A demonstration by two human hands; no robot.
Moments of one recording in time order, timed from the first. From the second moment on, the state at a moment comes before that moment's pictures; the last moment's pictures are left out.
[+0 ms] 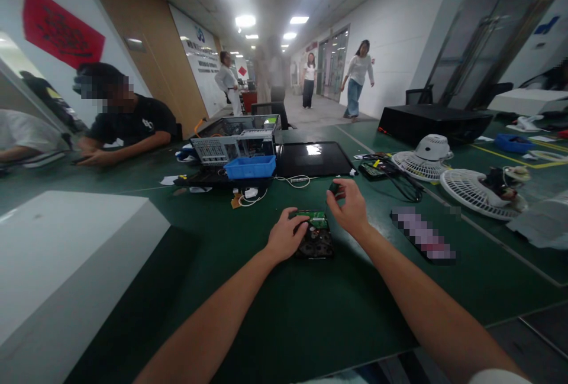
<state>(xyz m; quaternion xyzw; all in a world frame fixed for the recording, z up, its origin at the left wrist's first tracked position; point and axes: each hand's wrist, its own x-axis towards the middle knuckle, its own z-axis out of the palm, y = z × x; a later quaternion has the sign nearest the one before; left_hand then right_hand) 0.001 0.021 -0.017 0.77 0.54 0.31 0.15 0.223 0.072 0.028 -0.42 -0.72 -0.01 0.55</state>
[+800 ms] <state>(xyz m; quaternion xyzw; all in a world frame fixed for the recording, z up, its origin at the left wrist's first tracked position) 0.004 0.025 -0.023 0.76 0.57 0.27 0.14 0.224 0.072 0.025 -0.39 -0.75 0.00 0.54</state>
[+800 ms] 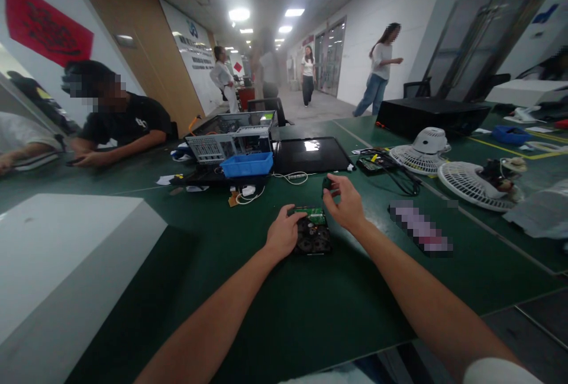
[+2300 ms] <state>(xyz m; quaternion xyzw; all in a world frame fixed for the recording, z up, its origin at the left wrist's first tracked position) -0.053 0.060 -0.026 0.71 0.63 0.29 0.05 0.222 0.068 0.031 -0.40 -0.73 0.00 0.55</state>
